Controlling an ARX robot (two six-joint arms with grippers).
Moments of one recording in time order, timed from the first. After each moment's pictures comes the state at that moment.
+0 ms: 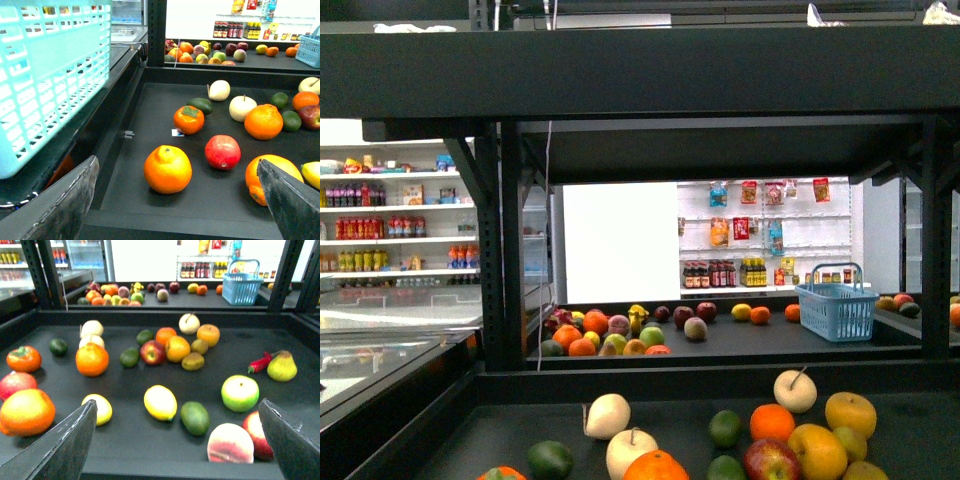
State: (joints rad) left arm 0.00 0.00 0.01 0.00 0.00 0.00; right arm 0.00 0.00 0.02 0.00 0.00 0.00
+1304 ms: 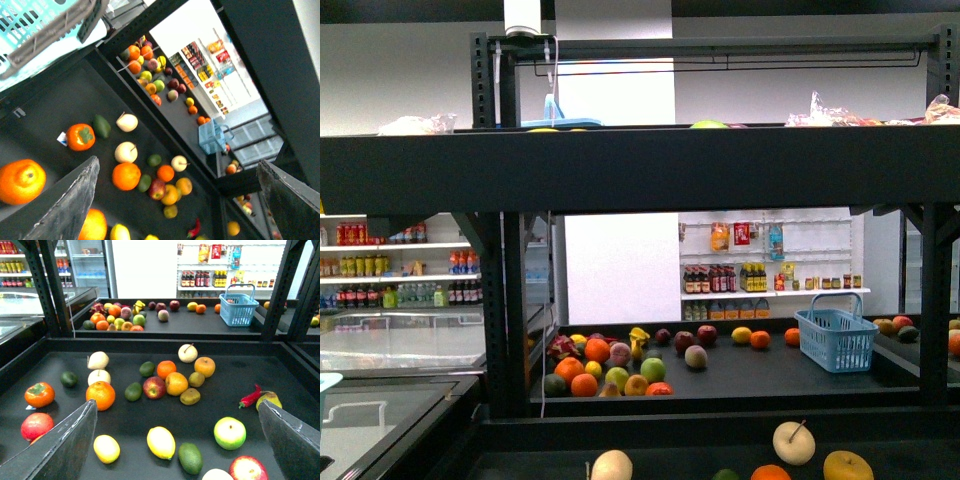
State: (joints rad) left arm 0.32 0.72 0.49 0.11 0.39 -0.89; right arm 0.00 0.00 0.02 0.00 0.00 0.00
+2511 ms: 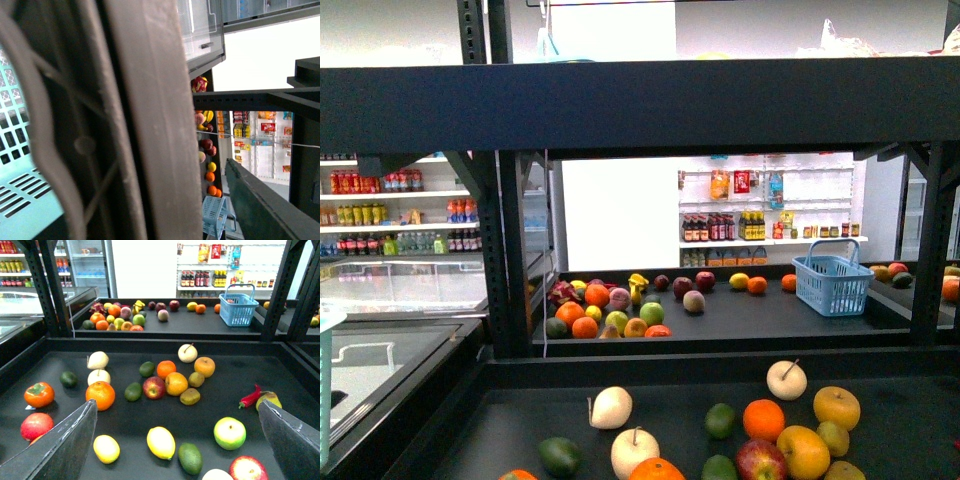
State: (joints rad) left arm 0.50 1.87 1.49 -0.02 0.32 -1.16; right arm 0.00 0.00 0.02 0.00 0.00 0.00
